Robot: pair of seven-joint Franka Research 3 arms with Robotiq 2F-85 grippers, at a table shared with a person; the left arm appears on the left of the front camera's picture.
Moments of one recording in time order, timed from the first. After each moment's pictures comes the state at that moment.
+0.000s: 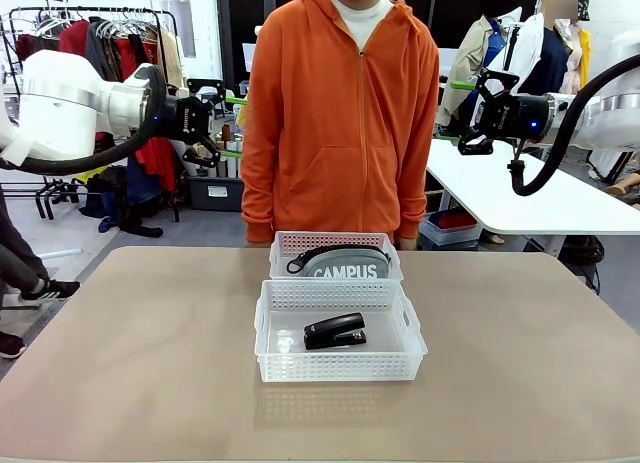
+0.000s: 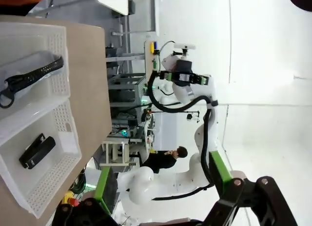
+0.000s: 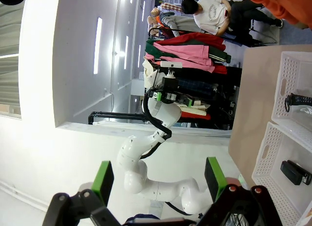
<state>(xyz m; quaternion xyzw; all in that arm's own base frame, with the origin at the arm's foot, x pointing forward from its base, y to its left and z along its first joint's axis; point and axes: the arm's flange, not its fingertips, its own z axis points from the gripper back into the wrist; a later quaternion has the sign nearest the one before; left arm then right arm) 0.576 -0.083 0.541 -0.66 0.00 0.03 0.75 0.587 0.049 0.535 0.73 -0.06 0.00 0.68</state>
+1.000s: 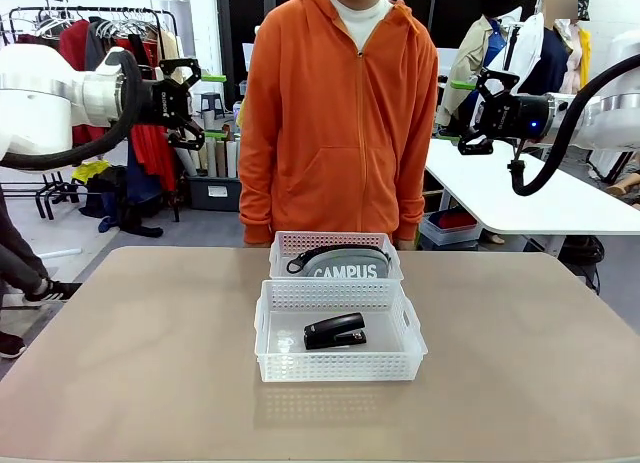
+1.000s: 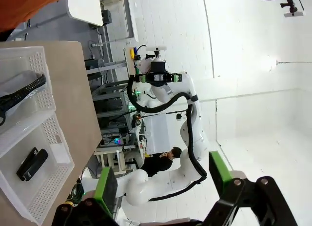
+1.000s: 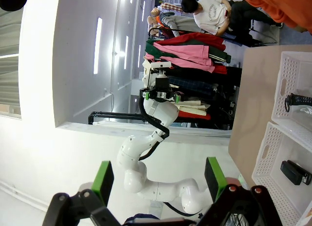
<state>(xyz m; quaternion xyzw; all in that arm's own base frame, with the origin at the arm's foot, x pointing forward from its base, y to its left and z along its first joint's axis) 0.571 -0.051 0.563 -0.69 -0.04 0.00 0.72 0.587 0.049 0.535 0.73 -0.06 0.00 0.68</state>
